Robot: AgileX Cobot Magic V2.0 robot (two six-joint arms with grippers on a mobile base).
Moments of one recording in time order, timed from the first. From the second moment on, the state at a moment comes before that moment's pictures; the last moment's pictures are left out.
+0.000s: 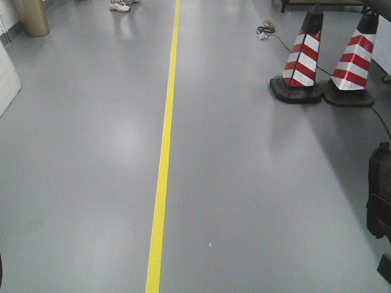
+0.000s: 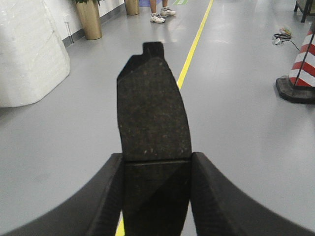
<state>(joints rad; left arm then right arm) -0.50 0.34 -0.46 0.10 0.63 -0.27 0.34 0.47 -0.43 -0.20 0.32 0.28</state>
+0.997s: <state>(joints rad) -0.50 0.34 -0.46 0.10 0.63 -0.27 0.34 0.47 -0.43 -0.20 0.33 0.28</state>
